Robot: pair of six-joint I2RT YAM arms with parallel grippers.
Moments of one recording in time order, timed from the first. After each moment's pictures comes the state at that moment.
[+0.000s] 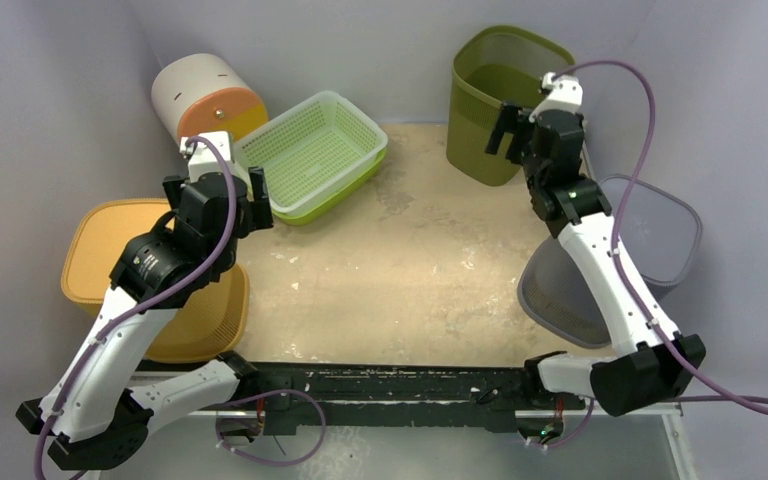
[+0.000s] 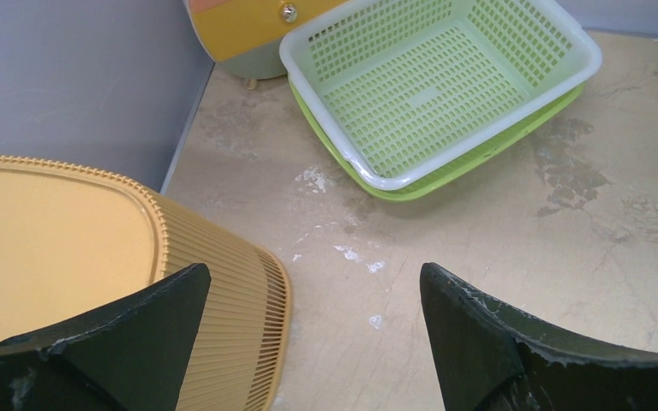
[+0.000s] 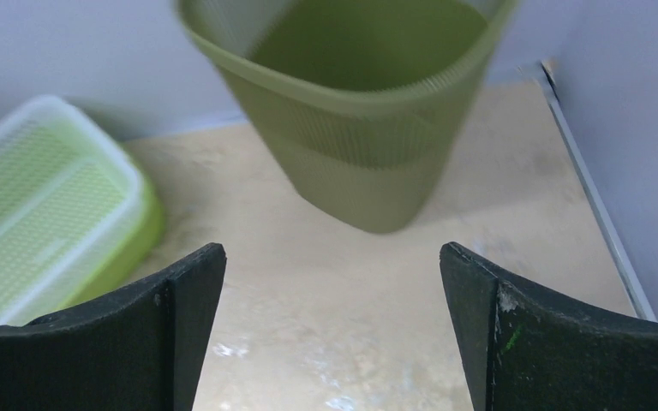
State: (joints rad) left arm -0.64 0.97 1.48 -1.05 -0.79 -0.36; right arm 0.24 1.27 1.30 -0.30 0.39 0.21
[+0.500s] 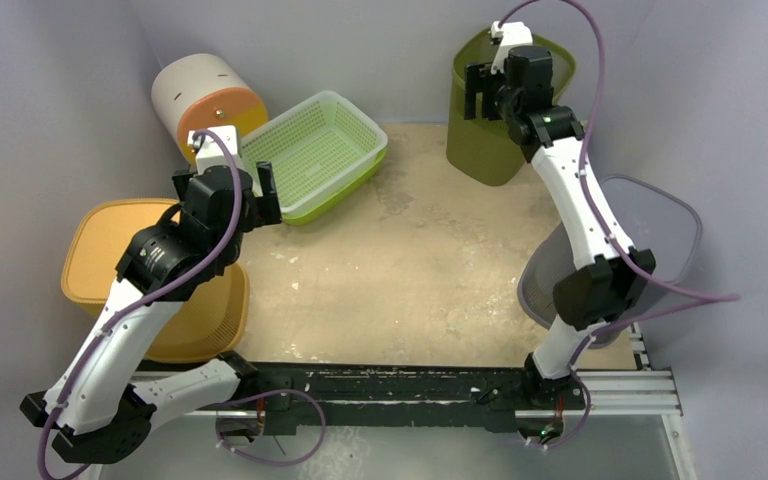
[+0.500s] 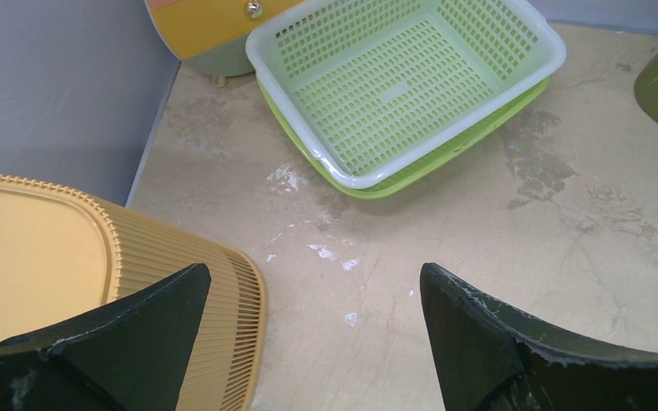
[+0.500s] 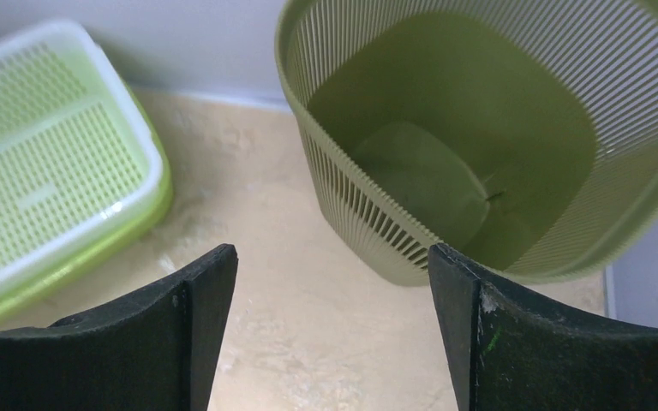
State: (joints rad) left arm -0.64 1.02 1.50 -1.03 -0.73 -0.38; right arm 0.24 1.76 1.94 -0.57 0.14 -0.02
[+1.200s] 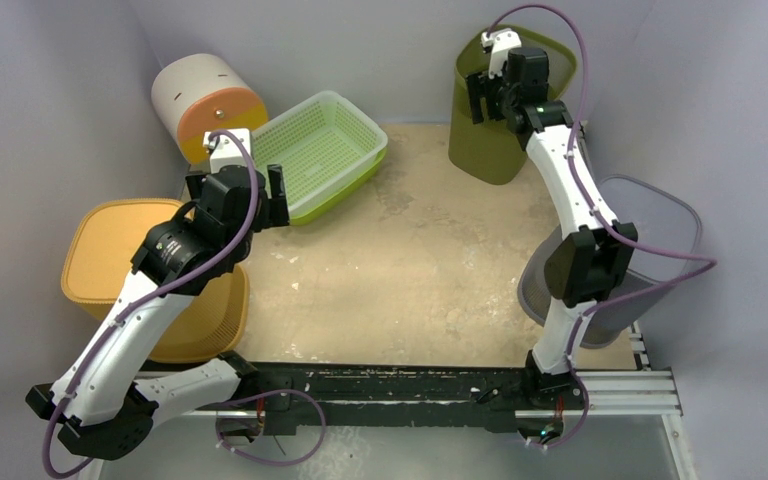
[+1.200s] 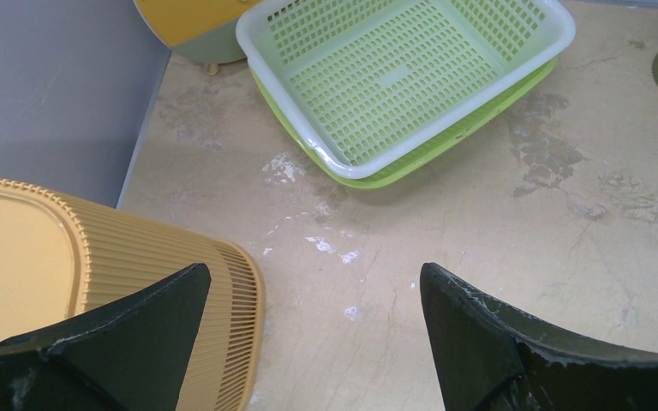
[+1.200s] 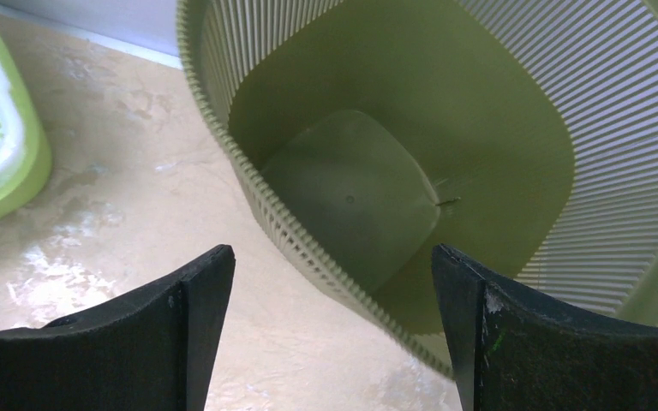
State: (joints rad) left arm -0.64 1.04 1.46 -1.01 -0.72 -0.39; right arm 0.17 1.91 2.00 -0.52 0.12 -0.22
